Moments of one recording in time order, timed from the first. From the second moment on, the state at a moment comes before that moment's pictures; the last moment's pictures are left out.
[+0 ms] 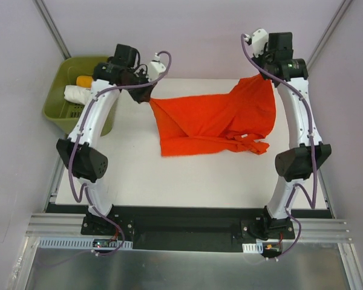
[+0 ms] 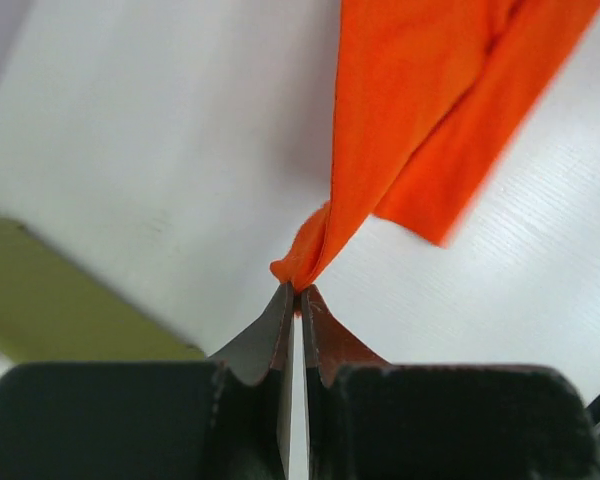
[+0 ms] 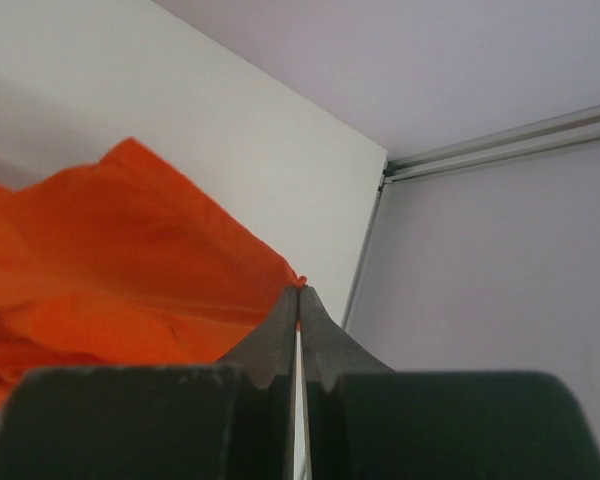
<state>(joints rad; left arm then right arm) -0.29 1.89 2.07 -1.17 0.39 0.62 0.17 1.93 2.25 -0.92 0.18 -0.55</state>
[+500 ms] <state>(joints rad) -0.27 1.60 2.17 -1.42 0.21 0.61 0.17 1.40 2.13 -0.97 0.18 -0.52</state>
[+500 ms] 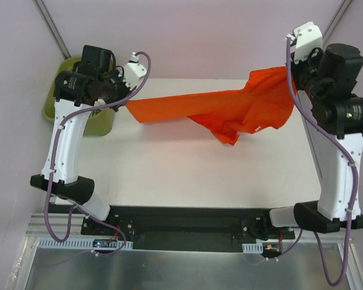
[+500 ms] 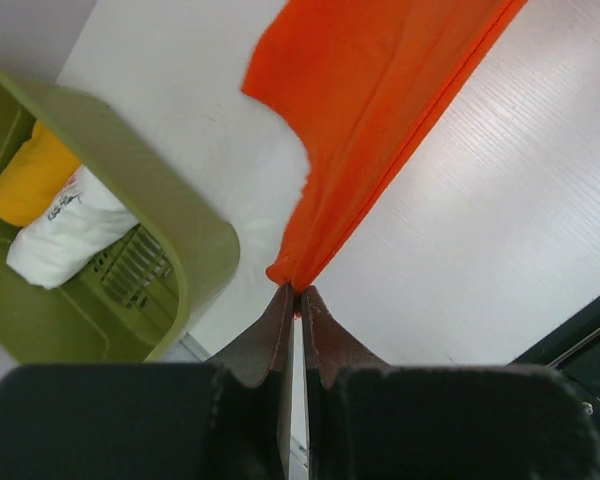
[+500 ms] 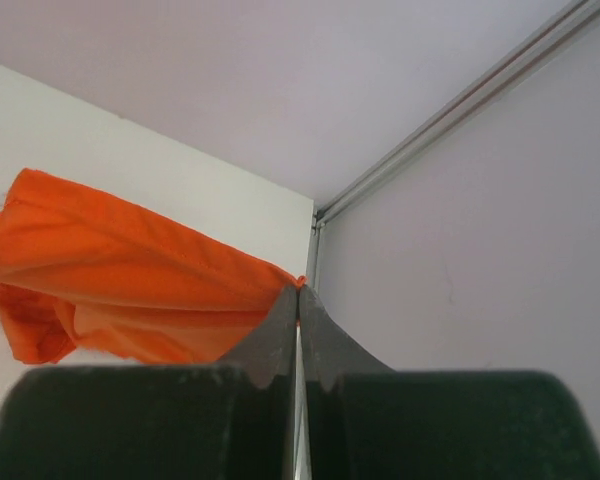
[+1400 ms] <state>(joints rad) -0.29 1.23 2.61 -1.45 0.13 0.59 0.16 0.97 2.37 -1.05 -0.20 -0.39</state>
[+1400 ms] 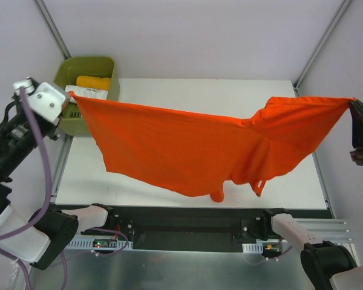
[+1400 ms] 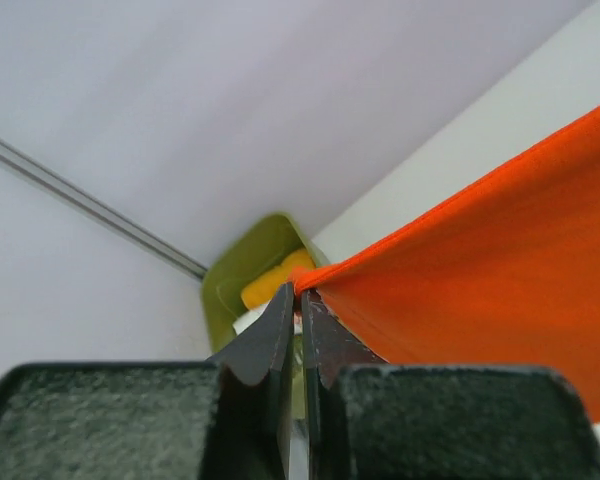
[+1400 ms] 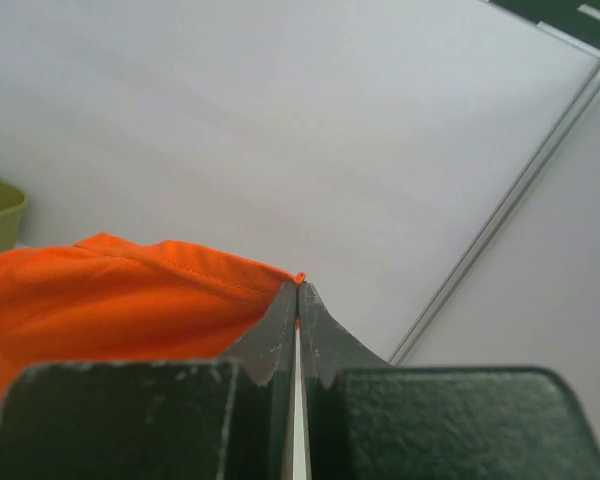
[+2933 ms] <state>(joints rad) -0.14 2.45 2.40 -0.87 0.22 0.77 0.05 2.36 2.20 -0.47 0.01 -0.63</state>
